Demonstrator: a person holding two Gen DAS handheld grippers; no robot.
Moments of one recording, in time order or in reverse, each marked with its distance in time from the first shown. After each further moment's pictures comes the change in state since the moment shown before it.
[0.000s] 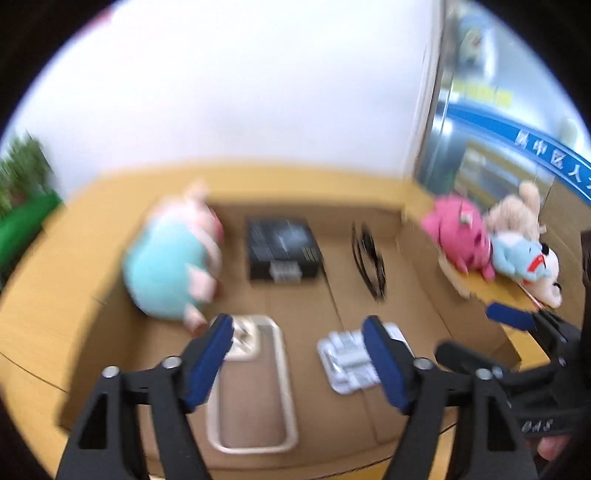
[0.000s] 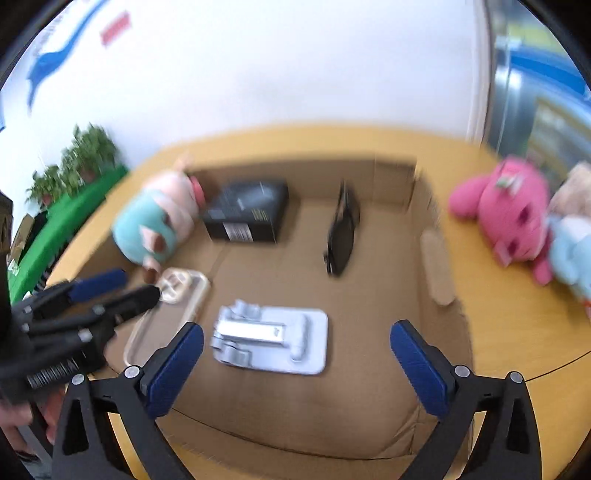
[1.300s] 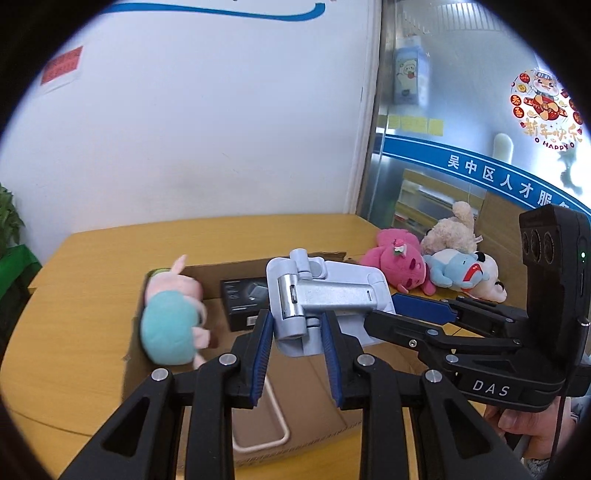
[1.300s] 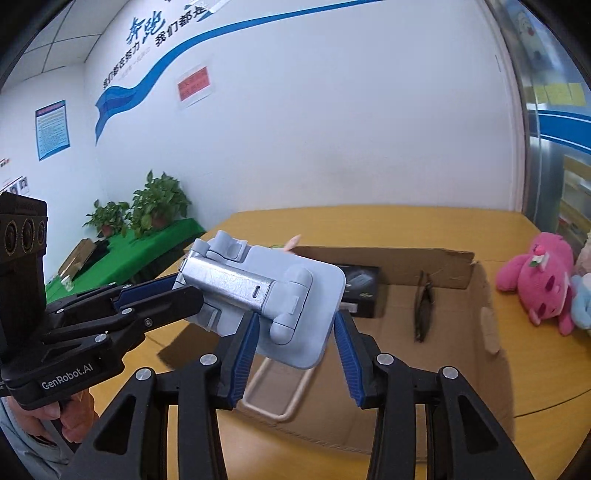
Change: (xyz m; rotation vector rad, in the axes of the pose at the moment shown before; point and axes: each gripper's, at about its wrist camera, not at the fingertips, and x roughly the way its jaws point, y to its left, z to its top) left arm -0.063 -0.007 0.050 0.094 -0.067 -0.230; right arm -0.082 0.070 0.033 -0.054 -0.215 0.218
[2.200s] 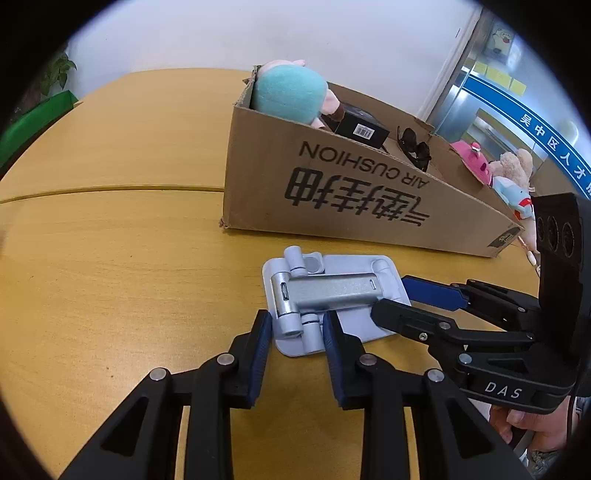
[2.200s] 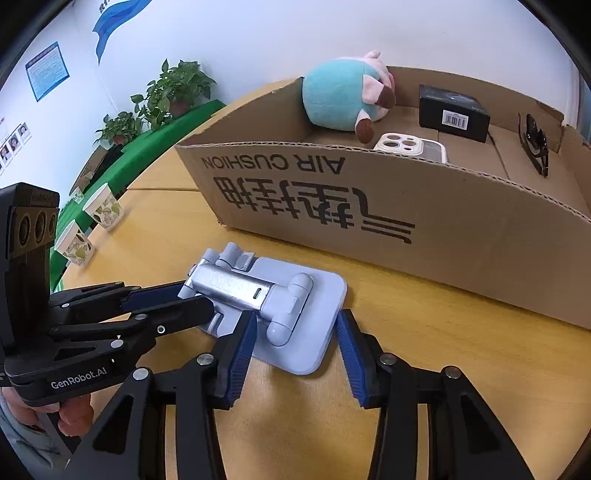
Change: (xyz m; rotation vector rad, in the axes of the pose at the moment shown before) left arm -0.030 0.114 -0.206 -0.275 0.355 0.084; right arm 0.103 0.101 -0.172 -0.027 0.407 0.114
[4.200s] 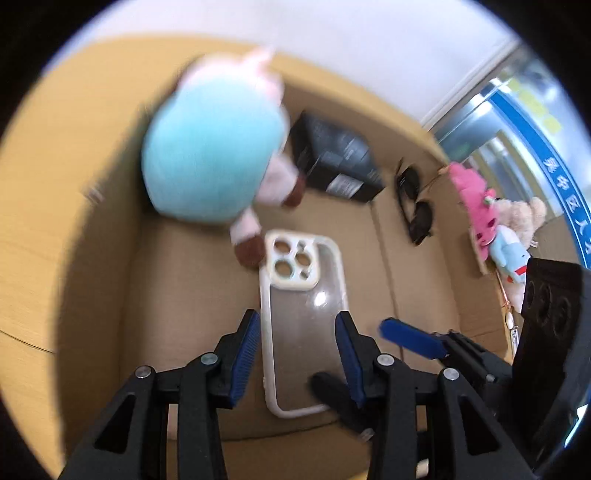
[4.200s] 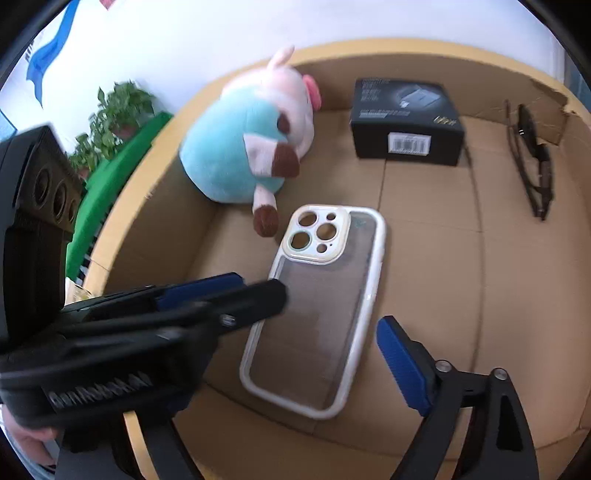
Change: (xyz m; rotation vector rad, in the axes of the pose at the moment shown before) left arm 0.077 -0.049 0.170 -0.108 0.139 -0.085; right arm 0.034 -0.092 0.126 0.222 0.128 -0.003
